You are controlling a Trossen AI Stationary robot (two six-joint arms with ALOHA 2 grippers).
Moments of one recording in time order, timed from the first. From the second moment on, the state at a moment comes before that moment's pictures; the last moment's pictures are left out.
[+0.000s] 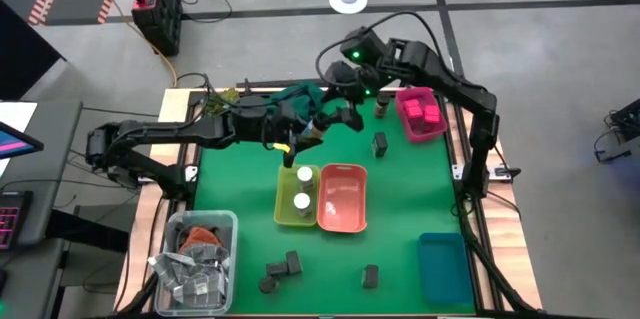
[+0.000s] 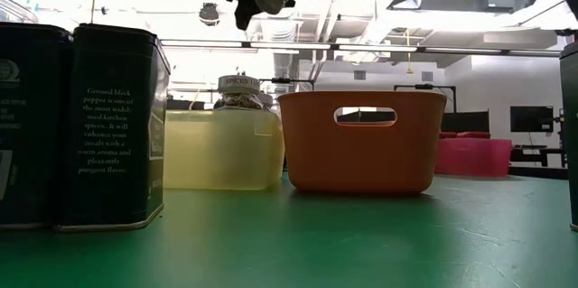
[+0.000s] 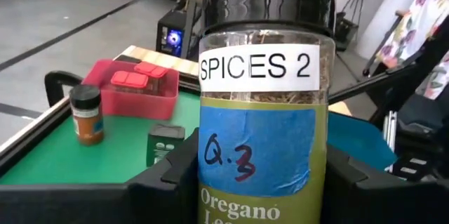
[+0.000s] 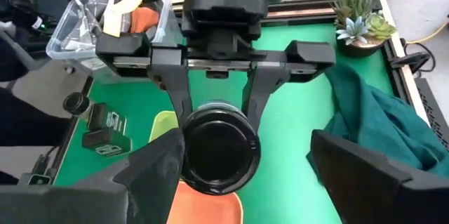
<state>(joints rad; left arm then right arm) 0.24 1.33 1.00 0.19 0.17 -0.19 -0.33 1.87 2.30 -1.17 -0.41 -0.18</state>
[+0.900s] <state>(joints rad) 0.24 1.33 1.00 0.27 0.17 -0.18 -0.25 1.87 2.30 -1.12 -0.37 -0.19</state>
